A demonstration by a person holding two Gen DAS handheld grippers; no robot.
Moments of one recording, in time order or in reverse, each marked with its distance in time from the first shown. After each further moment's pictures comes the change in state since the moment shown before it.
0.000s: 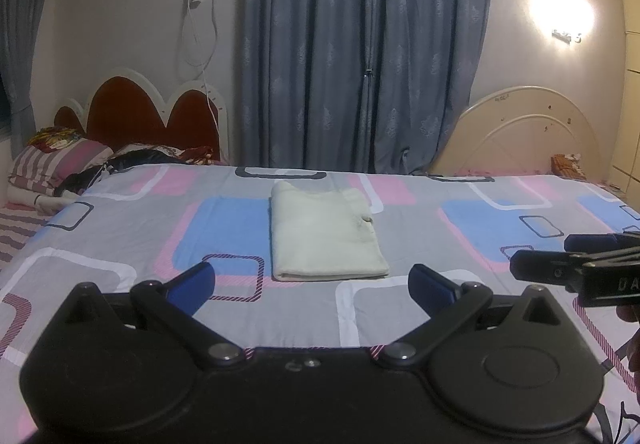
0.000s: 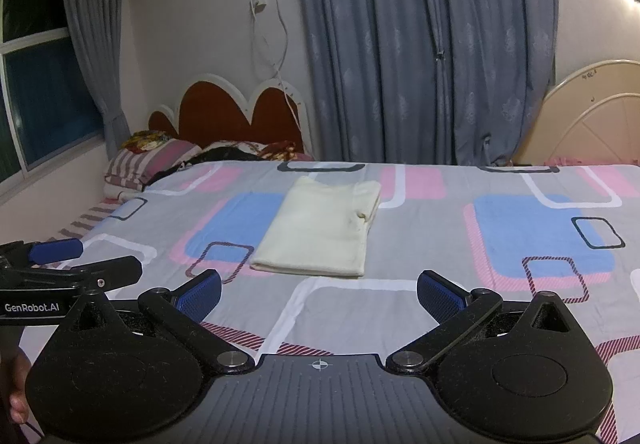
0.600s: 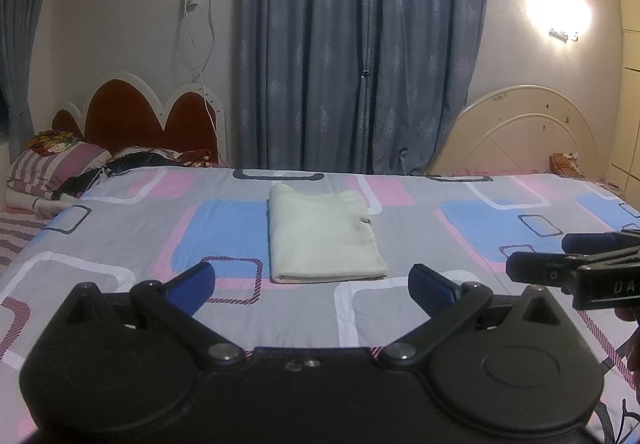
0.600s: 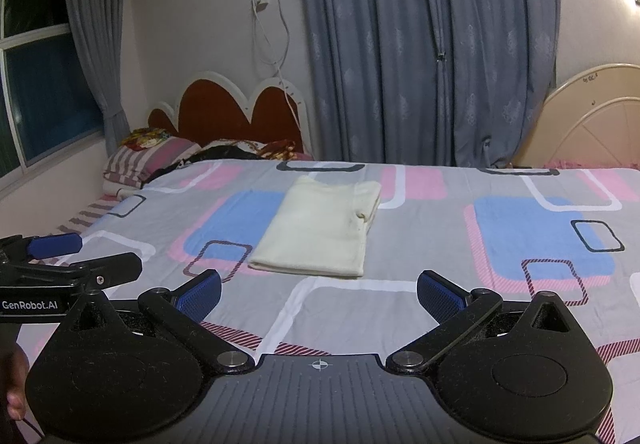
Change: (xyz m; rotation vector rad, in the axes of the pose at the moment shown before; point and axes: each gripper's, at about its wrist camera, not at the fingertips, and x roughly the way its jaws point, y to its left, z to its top) left arm 0.000 0.001 0.000 0.008 -0.004 -0.006; right arm 0.000 -0.004 0.001 -0.006 0.001 0.001
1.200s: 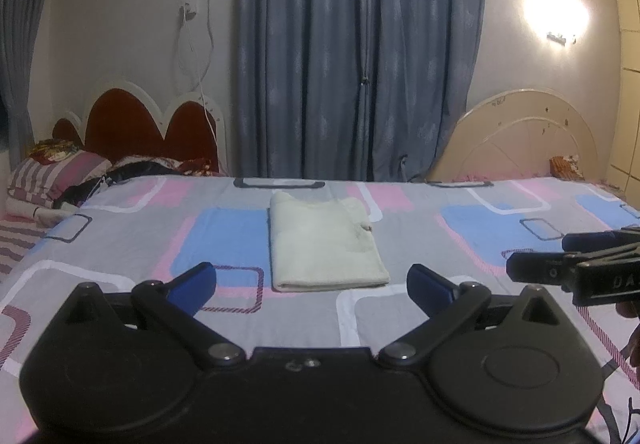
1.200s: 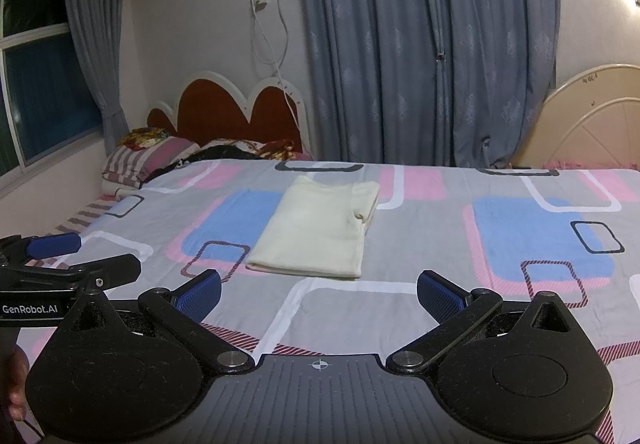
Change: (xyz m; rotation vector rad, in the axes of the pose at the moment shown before) left arm -0.001 0.005 0.002 0.009 -0.034 -0.008; right arm 0.001 -0.004 0.001 -0.001 0.000 -0.002
